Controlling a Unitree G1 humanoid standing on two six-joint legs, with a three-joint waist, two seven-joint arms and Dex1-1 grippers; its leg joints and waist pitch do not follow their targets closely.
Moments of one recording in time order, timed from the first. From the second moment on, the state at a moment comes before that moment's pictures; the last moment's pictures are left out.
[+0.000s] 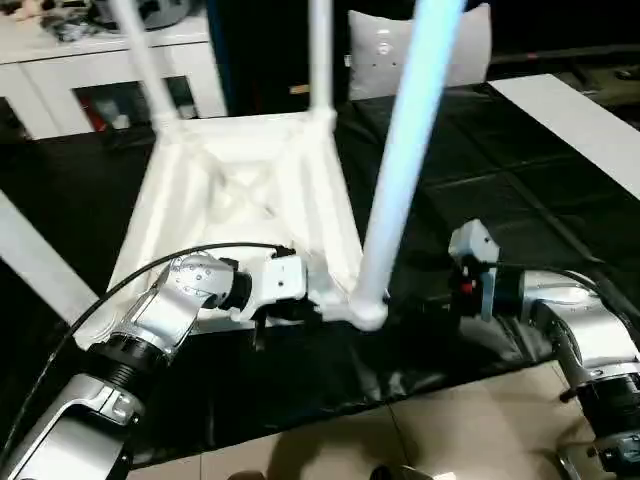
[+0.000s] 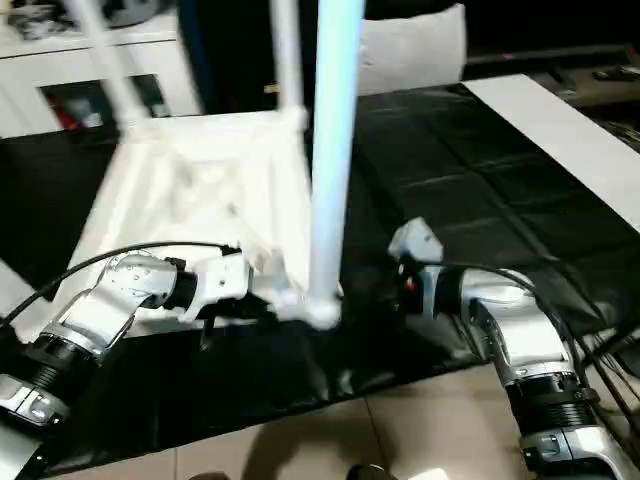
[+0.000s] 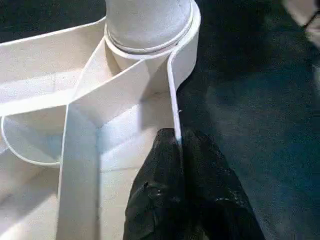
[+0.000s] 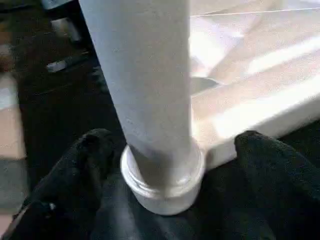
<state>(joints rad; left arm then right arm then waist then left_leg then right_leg) -0.56 0.45 -0.41 0.47 0.07 -0.08 -1.28 -0.39 -0.51 0.14 0.28 0.27 0.25 1.26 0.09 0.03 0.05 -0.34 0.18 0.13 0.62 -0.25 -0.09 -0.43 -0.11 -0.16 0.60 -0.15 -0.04</state>
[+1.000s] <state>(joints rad) -0.52 0.45 -0.41 0.40 0.05 -0.01 -1.35 -0.37 -0.45 0.21 0.23 0.28 0.33 1.30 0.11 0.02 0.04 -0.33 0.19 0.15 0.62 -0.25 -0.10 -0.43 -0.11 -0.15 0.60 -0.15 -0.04</state>
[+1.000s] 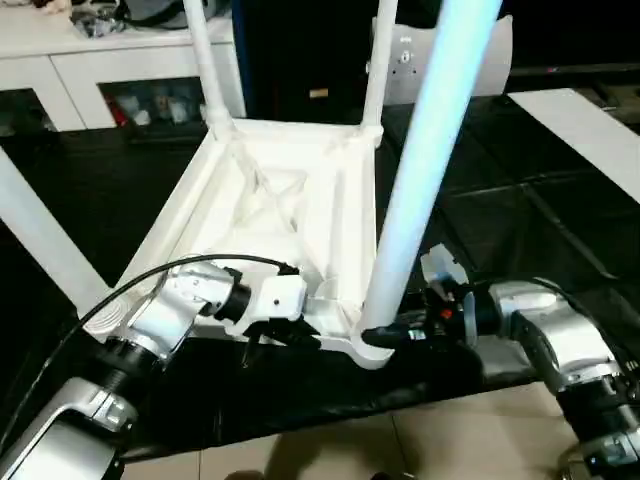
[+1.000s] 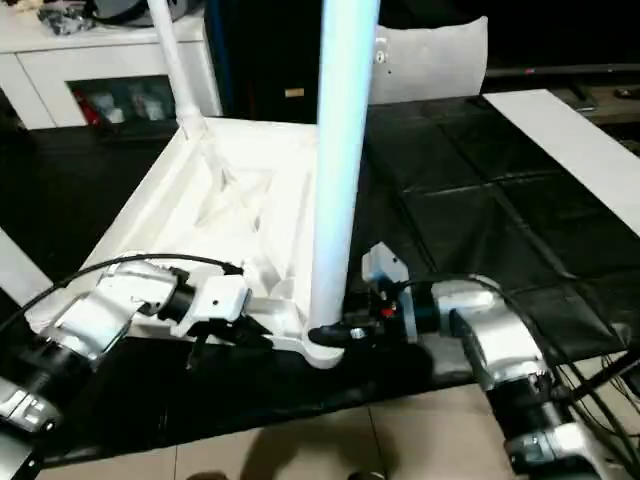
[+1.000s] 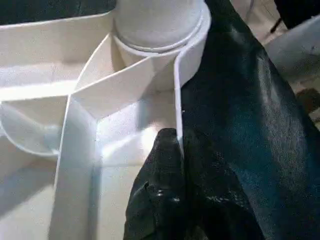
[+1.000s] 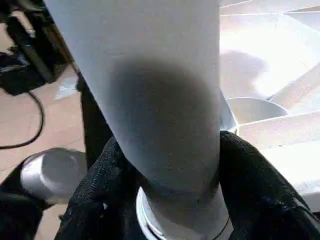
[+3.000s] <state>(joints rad) -0.20 0.11 -0.03 -0.02 -0.08 0.22 -0.48 -0.06 -0.24 0.08 -0.12 0.23 0.31 0.66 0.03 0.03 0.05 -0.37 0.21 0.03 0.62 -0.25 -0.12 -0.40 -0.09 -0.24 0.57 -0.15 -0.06</state>
